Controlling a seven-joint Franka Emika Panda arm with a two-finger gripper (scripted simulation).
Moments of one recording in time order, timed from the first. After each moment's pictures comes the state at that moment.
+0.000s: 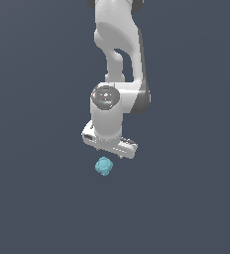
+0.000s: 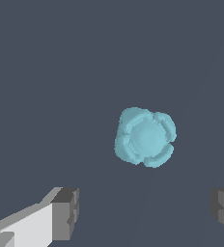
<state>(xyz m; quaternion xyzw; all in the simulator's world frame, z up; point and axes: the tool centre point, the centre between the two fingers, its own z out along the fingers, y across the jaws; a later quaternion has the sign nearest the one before) 0.054 -0.022 0.125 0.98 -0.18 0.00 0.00</state>
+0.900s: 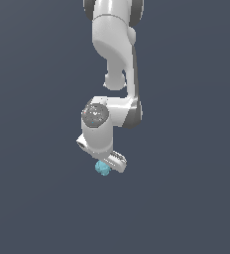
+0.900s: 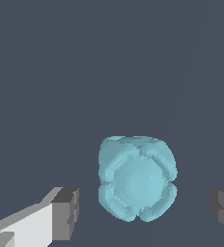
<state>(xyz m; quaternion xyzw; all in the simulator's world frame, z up) 0.076 -0.050 0.087 0.96 -0.27 0.00 0.00</state>
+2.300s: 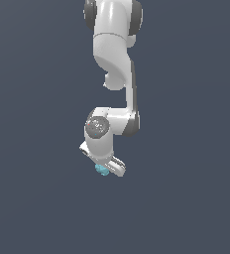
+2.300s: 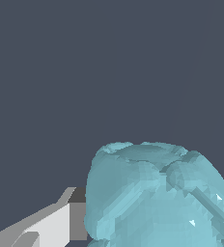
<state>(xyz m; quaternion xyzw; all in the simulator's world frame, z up) 0.075 -0.050 0.040 0.96 -0.28 0.00 0.00</state>
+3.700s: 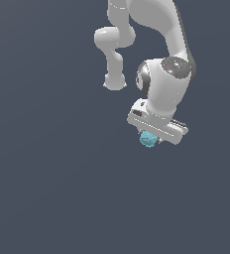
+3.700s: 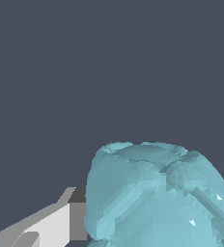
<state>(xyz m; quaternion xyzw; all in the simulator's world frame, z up) 0.008 0.141 0.176 0.96 -0.28 0.00 0.00</state>
